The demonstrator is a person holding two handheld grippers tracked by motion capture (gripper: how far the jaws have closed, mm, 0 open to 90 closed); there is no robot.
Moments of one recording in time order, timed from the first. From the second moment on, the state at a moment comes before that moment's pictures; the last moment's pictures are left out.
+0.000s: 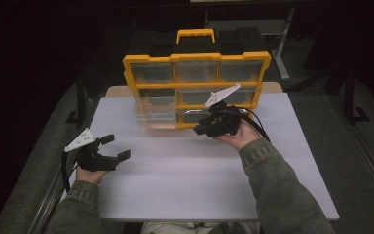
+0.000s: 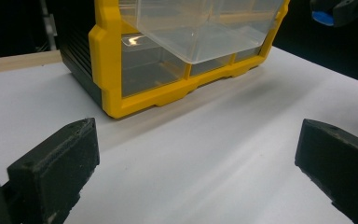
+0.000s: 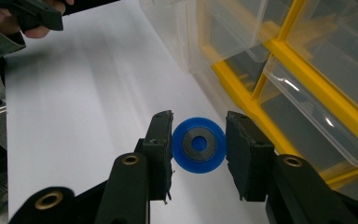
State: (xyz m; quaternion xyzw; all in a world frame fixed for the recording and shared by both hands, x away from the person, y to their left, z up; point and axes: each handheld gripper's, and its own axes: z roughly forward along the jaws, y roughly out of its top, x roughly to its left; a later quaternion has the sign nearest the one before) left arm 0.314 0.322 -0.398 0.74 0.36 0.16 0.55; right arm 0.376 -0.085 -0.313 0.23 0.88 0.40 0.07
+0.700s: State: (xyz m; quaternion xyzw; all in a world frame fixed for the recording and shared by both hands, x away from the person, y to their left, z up) left arm 0.314 0.323 -0.398 0.74 0.36 0.16 0.55; right arm 0.383 -0.071 -0.286 0.22 0.88 0.41 0.09
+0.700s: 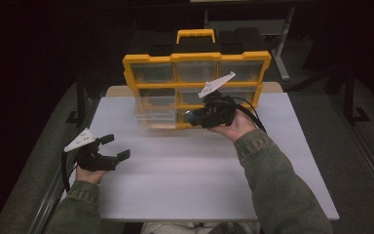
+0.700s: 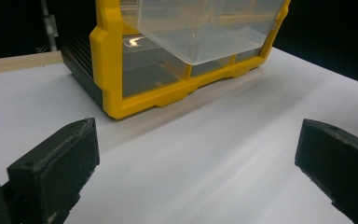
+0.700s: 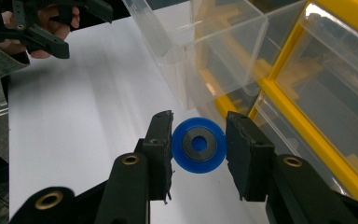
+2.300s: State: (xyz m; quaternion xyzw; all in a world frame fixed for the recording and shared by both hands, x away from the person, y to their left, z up) left arm 0.315 0.323 -0.398 0.74 0.35 0.16 0.55; right arm 0.400 -0.031 -0.236 0.19 0.88 0.43 0.10
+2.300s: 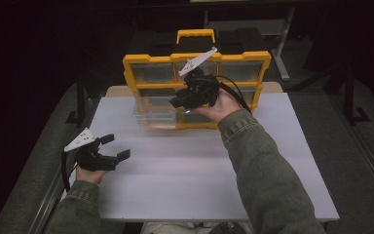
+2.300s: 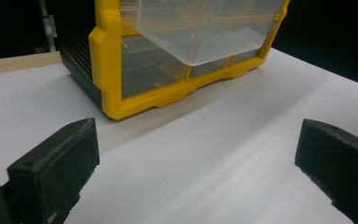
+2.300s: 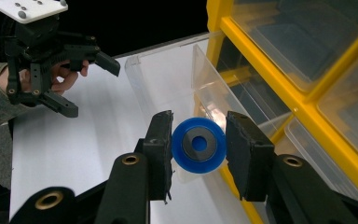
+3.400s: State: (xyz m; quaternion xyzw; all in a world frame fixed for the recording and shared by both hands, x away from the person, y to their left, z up) left arm 0.315 0.327 -0.397 0.73 0.36 0.16 0.56; right arm 0.434 0.033 -0.236 0.19 0.88 0.42 0.08
